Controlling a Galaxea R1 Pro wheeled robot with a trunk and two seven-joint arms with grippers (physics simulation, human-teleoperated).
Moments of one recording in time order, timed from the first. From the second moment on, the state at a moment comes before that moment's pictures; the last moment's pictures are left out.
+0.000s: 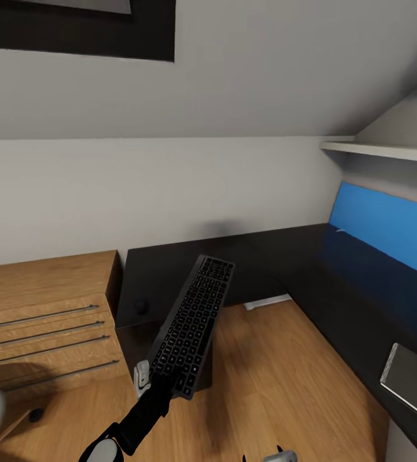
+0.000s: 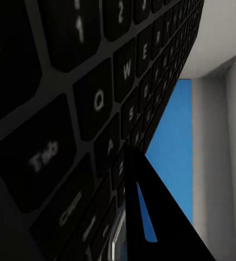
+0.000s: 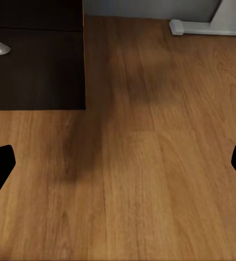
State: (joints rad) left arm -0.06 -0.02 -0.18 -1.27 1.34 0.33 -0.22; right arm -0.34 0.15 0.76 0.02 -0.38 -0.73 -0.28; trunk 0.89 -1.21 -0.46
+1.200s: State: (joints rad) left arm -0.06 -0.02 -0.18 -1.21 1.33 0.33 -0.22; right arm -0.34 0.17 0.76 0.02 -0.38 -0.73 -0.28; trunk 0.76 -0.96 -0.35
